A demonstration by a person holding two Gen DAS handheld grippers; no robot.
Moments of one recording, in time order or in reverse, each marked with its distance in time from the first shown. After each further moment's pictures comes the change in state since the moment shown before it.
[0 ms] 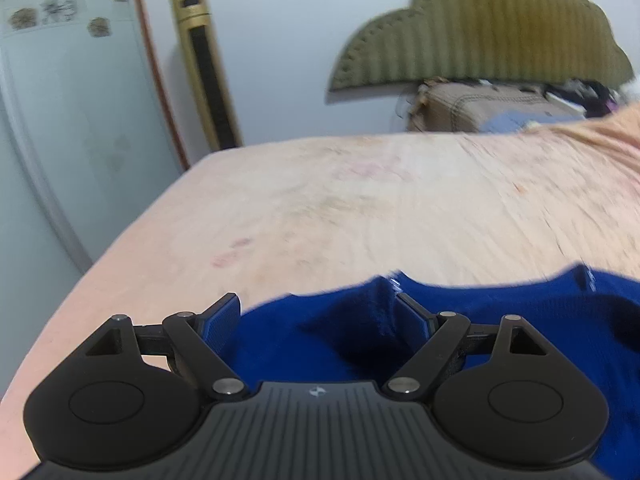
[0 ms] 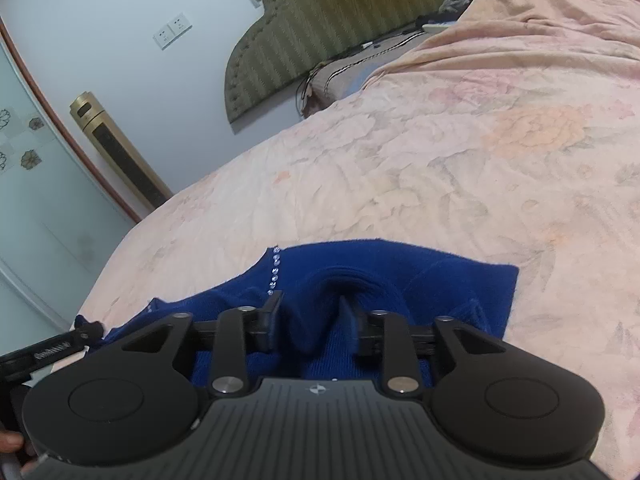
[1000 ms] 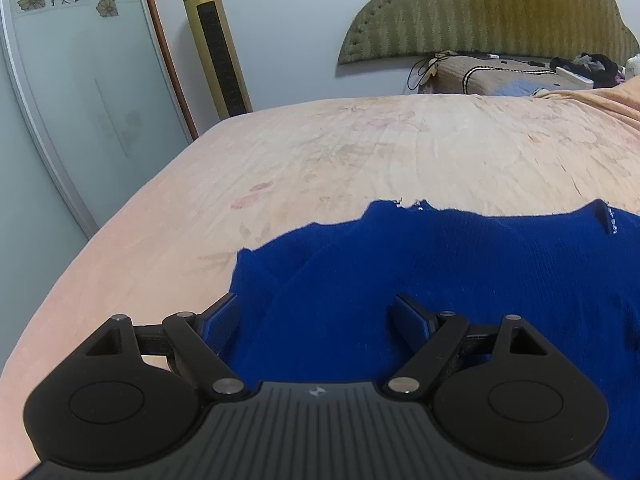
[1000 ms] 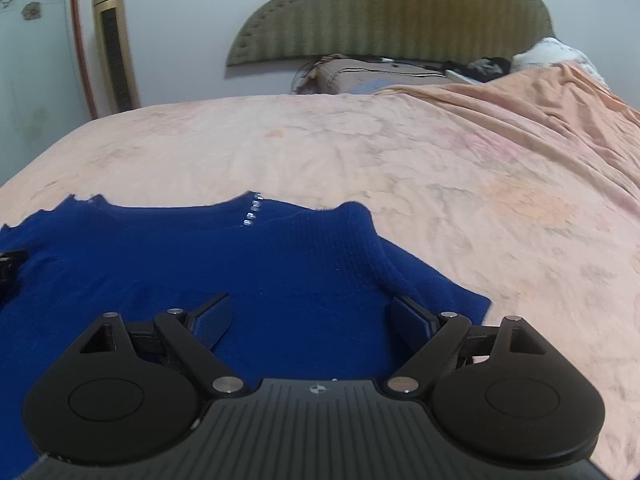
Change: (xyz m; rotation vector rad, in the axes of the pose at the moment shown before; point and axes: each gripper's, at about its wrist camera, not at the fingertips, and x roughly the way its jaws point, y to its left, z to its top) left arm 0.001 0.007 -0.047 0.033 0.064 0.019; right arm 0.019 0.039 -0.017 -0.416 0.047 -0.252
